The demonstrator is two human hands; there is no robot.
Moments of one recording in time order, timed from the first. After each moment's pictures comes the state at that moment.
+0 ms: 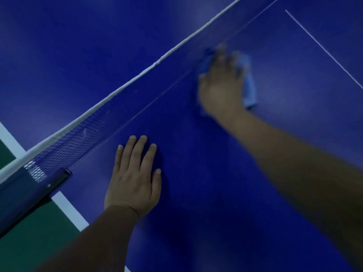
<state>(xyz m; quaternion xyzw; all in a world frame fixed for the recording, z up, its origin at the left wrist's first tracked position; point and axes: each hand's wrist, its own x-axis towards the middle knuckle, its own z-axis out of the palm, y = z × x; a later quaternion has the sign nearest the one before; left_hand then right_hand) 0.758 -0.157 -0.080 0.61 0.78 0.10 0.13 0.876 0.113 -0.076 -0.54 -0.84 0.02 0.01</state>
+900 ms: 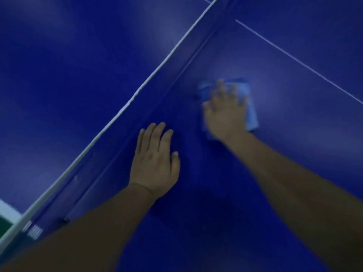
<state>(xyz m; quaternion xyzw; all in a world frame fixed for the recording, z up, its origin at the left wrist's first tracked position) 0.762 -0.055 -0.066 0.68 0.69 0.16 0.17 0.943 0.099 -0.083 -0.64 -0.77 0.01 -0.01</state>
